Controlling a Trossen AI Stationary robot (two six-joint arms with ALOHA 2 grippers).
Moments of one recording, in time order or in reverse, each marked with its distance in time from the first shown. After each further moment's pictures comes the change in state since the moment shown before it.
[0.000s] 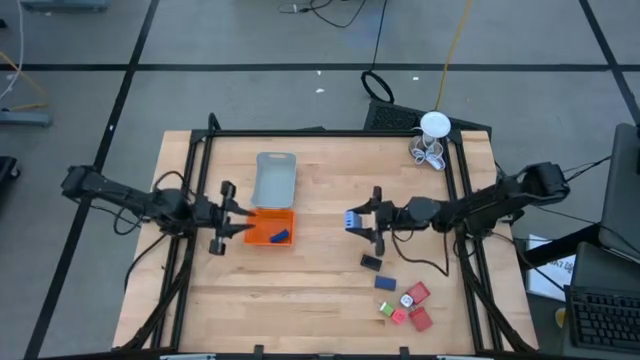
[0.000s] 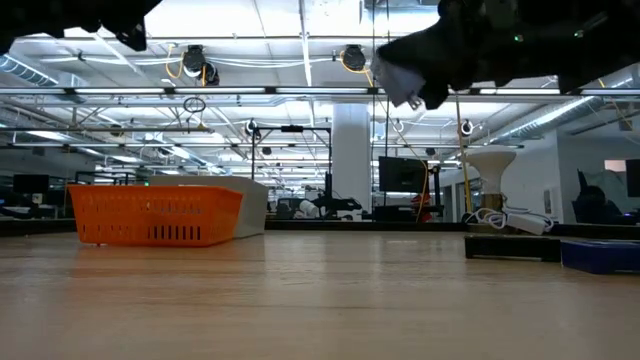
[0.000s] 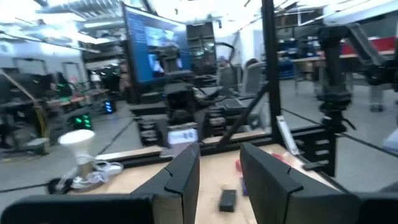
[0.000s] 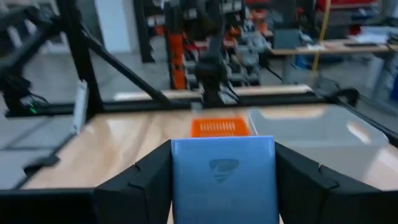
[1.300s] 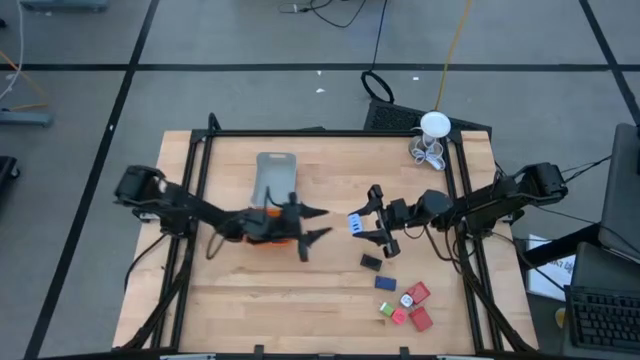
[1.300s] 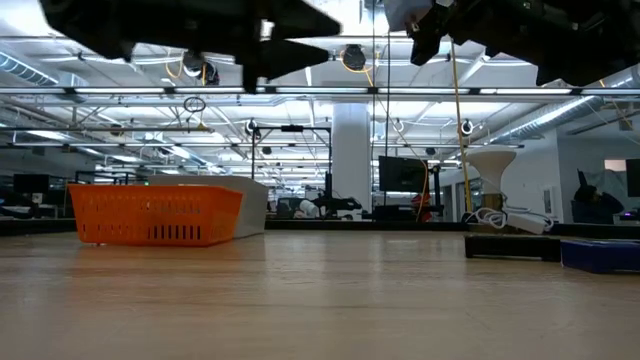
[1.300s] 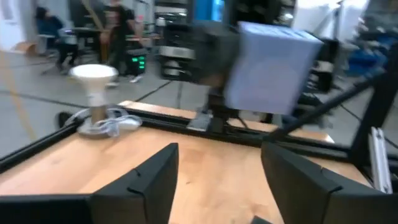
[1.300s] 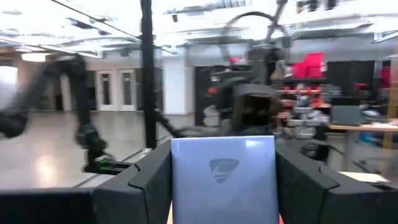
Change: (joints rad) left arm 0.058 1.085 0.478 0.473 -0.257 -0.269; right arm -0.025 0.018 0.000 0.329 -0.247 -0.016
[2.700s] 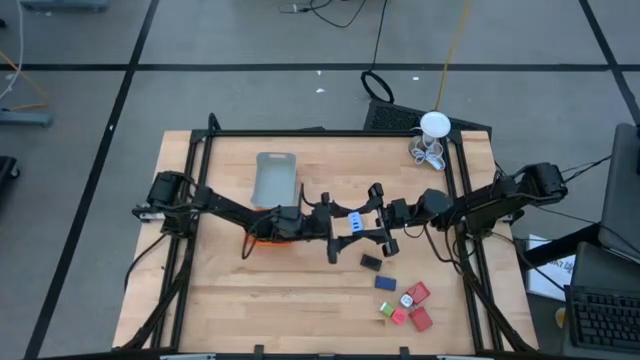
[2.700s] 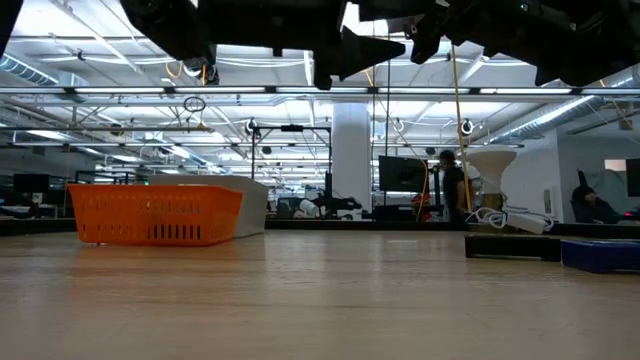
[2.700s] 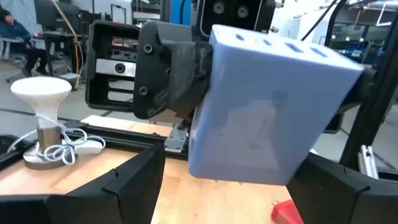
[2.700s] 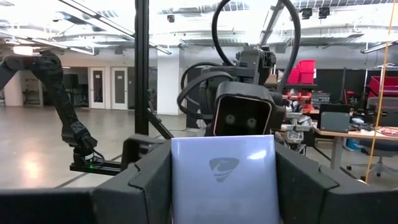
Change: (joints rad) left arm 0.065 0.241 0.307 -0.028 0.160 0.005; right arm -0.003 0.000 0.000 0.010 0.002 -0.040
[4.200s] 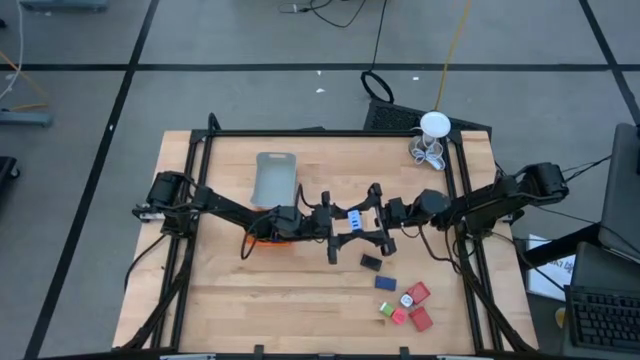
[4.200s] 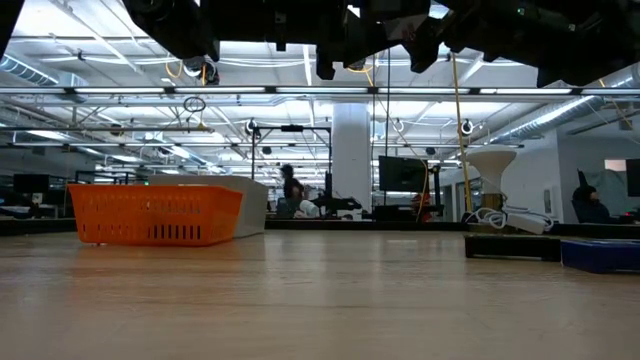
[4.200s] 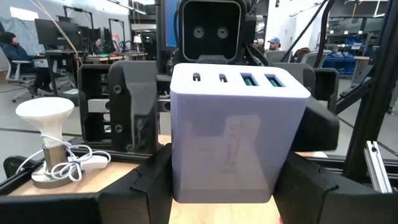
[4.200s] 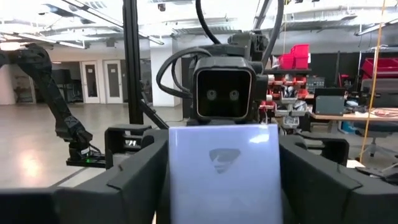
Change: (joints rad) left arm -0.007 -0.004 0.009 0.030 0.002 0.097; right arm -0.006 -0.009 0.001 -0.083 0.032 0.031
